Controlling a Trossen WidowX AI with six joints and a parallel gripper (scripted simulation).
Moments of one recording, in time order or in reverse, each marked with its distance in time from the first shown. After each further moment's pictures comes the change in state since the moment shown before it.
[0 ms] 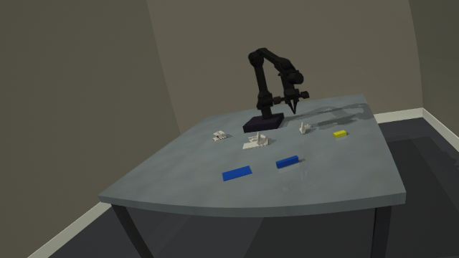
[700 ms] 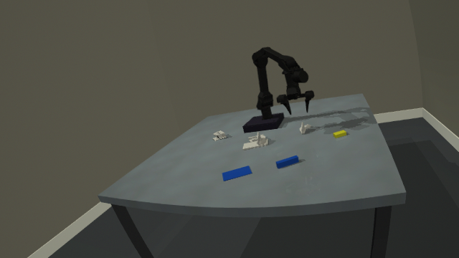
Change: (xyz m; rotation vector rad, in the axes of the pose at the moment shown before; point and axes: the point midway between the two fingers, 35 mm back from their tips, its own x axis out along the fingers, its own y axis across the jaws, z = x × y) arm -0.010 0.022 0.044 0.263 -0.003 0.002
